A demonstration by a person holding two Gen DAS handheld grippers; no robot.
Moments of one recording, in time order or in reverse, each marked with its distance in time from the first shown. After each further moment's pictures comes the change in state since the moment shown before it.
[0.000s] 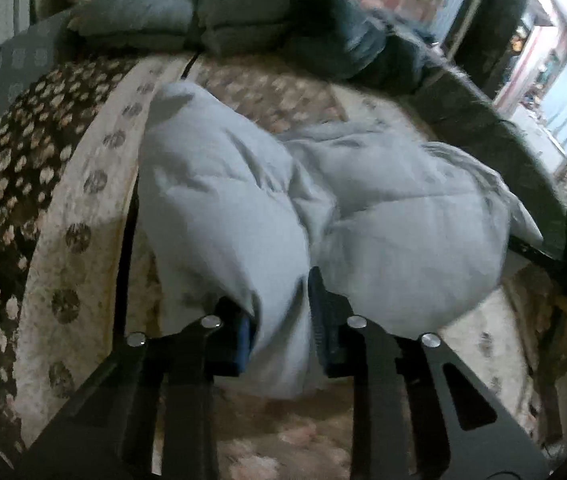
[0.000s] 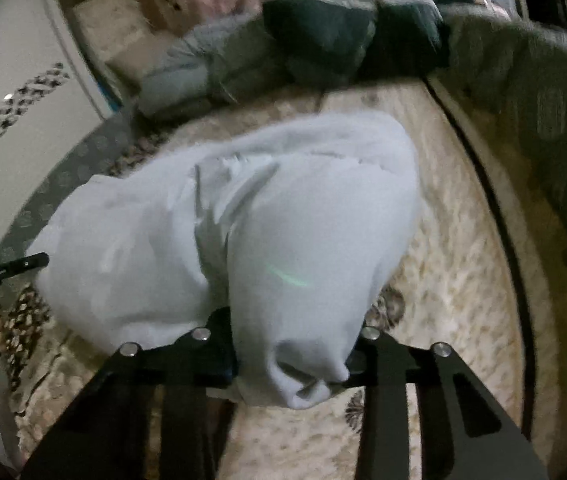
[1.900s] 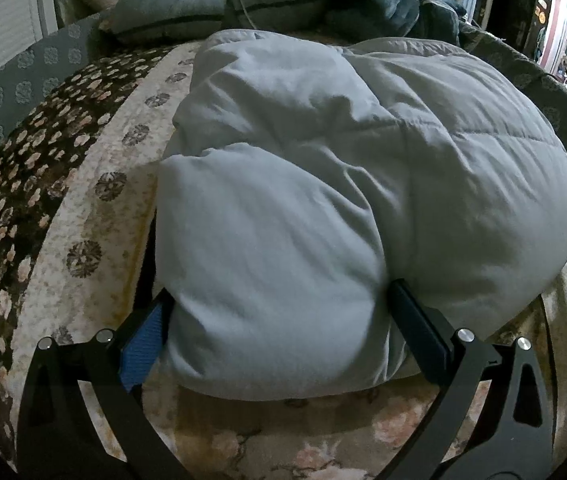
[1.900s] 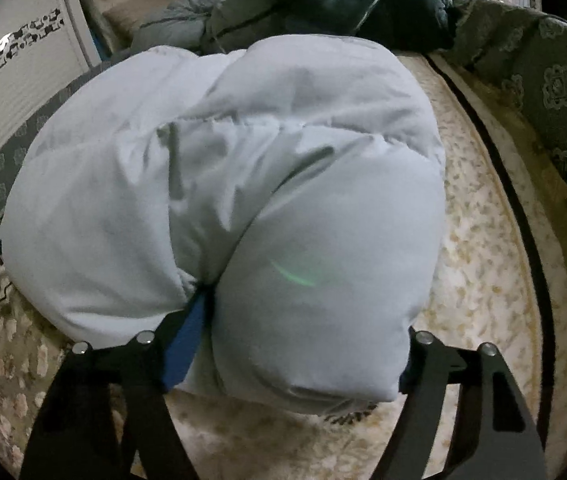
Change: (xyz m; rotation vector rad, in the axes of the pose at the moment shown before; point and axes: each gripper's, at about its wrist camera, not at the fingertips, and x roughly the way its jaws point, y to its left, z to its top) left arm 0.073 0.034 -0.083 0.024 0.001 0.215; right arm 0.081 -0.028 -0.072 -0.058 0.133 -0.119
